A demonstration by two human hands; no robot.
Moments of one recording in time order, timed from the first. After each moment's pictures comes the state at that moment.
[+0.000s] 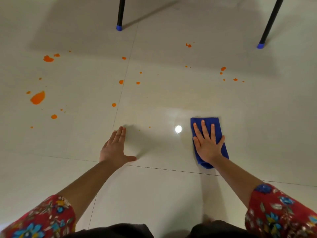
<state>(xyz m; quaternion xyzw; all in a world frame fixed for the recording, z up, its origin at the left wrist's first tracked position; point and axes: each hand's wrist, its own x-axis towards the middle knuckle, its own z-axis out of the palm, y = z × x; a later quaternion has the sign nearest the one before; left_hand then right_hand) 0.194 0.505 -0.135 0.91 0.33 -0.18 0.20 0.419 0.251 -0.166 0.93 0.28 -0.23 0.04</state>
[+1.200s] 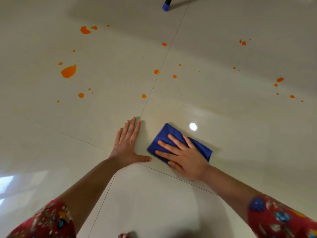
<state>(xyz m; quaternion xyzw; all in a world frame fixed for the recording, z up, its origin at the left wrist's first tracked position) 0.162 0.535 -0.174 0.89 0.33 -0.11 0.28 0.355 0.352 -0.186 0.65 0.75 -0.14 0.01</state>
